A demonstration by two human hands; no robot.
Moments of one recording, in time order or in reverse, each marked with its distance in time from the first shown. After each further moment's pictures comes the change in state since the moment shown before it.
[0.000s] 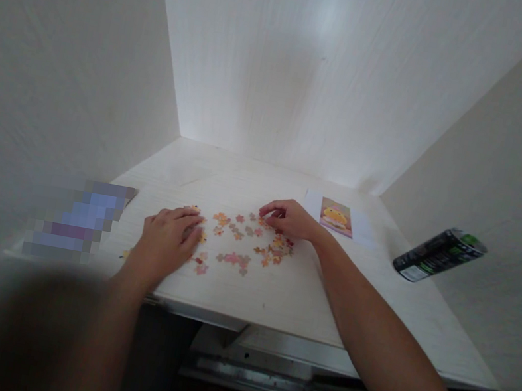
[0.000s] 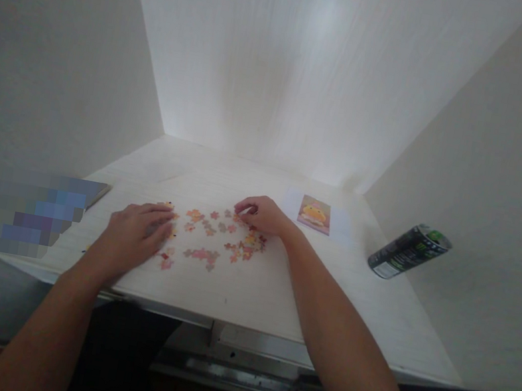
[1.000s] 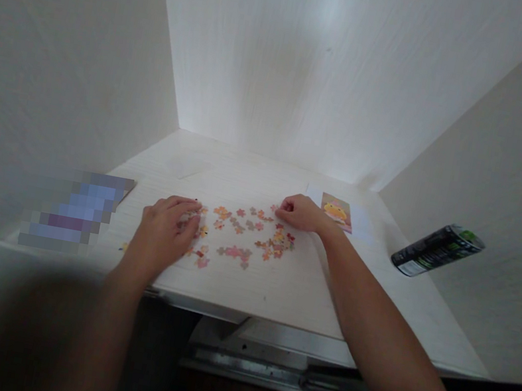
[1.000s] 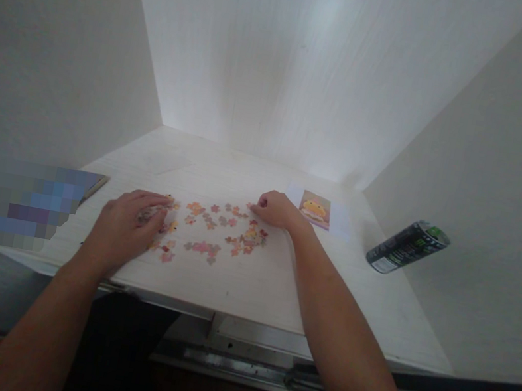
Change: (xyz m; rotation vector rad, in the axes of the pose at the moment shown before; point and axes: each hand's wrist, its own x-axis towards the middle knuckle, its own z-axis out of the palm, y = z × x) left_hand 0.000 -0.001 0.001 -0.151 0.175 0.012; right_hand -0.003 0.007 -0.020 -0.422 0.067 0.111
